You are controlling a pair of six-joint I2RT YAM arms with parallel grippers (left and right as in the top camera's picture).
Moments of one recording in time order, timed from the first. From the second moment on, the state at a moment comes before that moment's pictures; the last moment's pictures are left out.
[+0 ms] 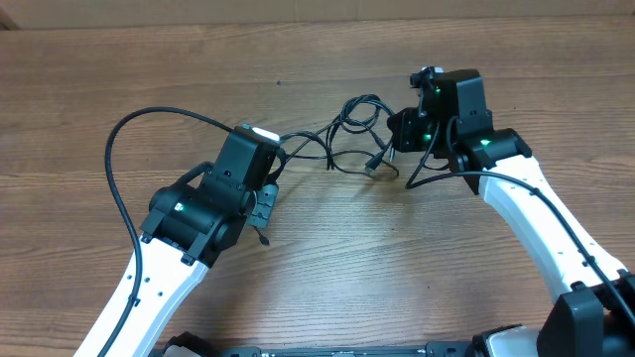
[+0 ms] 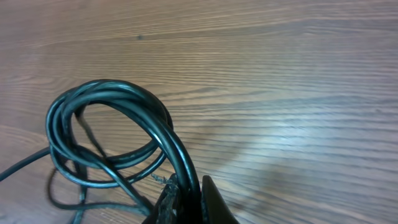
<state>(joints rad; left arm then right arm) -0.50 1.23 1.25 -1.10 -0.29 -0.14 0.25 1.56 1.17 -0.44 -0.25 0.27</state>
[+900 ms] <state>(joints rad) -0.39 1.23 1.25 -1.35 -0.62 -0.89 0.20 1.56 1.17 -0.47 -0.24 0.28</state>
